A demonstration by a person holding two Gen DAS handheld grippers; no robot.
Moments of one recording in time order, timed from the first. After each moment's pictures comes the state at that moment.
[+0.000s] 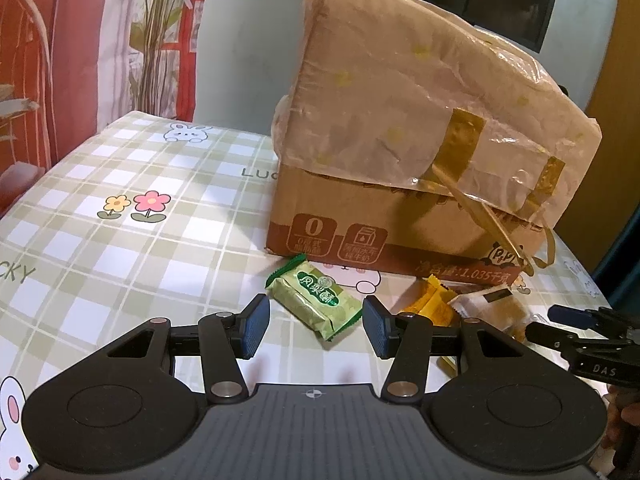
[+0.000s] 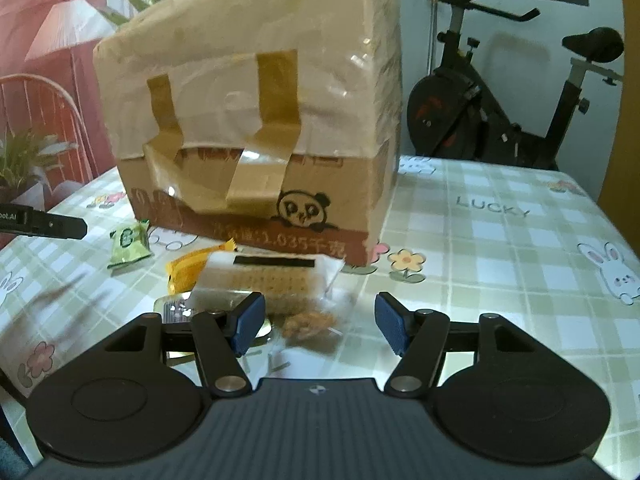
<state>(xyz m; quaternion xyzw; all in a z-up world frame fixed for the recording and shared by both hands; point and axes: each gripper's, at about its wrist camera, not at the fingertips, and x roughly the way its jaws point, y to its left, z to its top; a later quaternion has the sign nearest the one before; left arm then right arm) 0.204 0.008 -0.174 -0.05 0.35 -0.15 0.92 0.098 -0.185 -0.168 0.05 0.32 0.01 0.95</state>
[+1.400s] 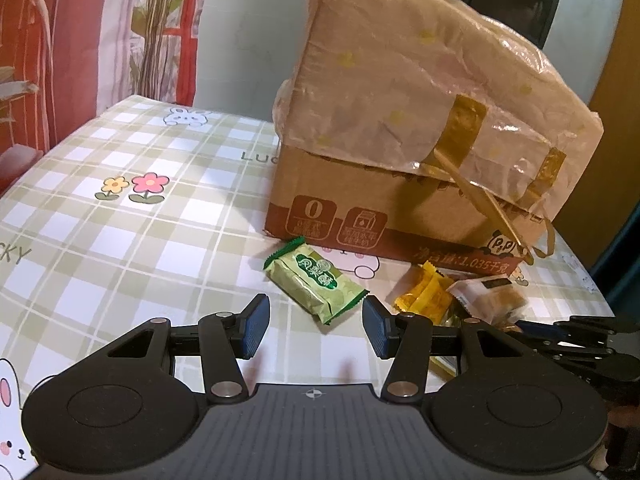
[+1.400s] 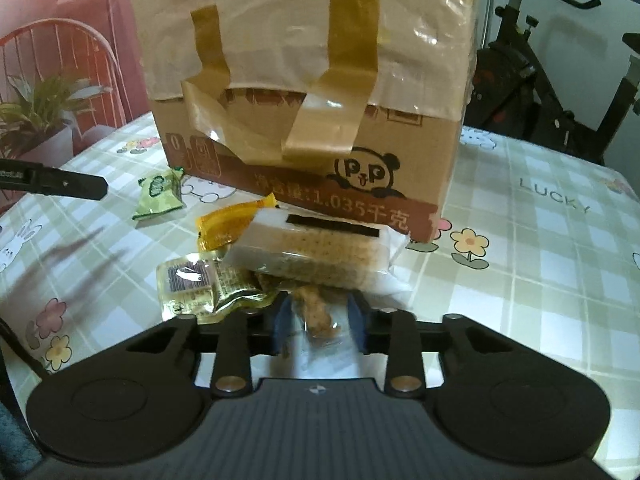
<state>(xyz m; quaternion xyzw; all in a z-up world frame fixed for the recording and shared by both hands) 0.204 0.012 -0.181 -0.06 0.37 -0.15 0.91 0.122 -0.167 -0.183 0.01 0.37 0.08 0.92</state>
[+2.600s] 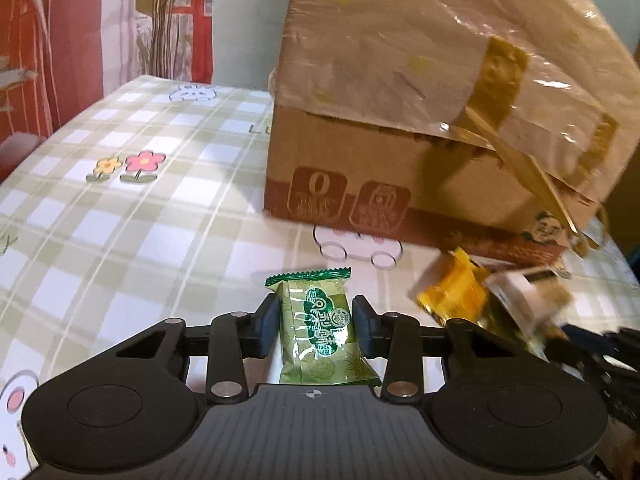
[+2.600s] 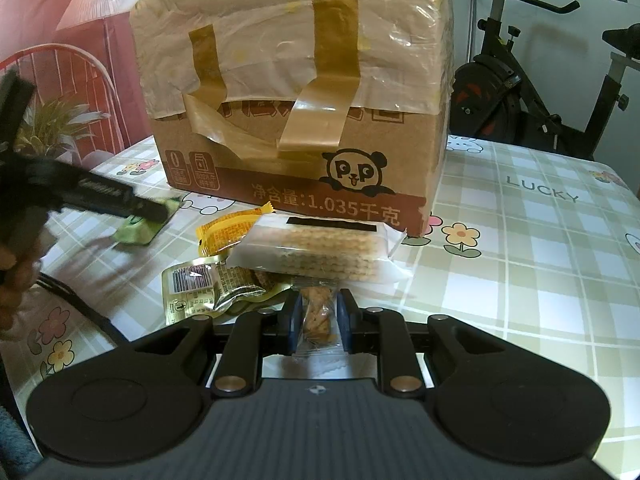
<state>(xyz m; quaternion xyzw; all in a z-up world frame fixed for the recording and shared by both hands) 0.223 -0.016 -0.200 -0.04 0.40 -0.11 0.91 0.103 -0.170 -0.190 0.04 0.33 0.06 0.94</state>
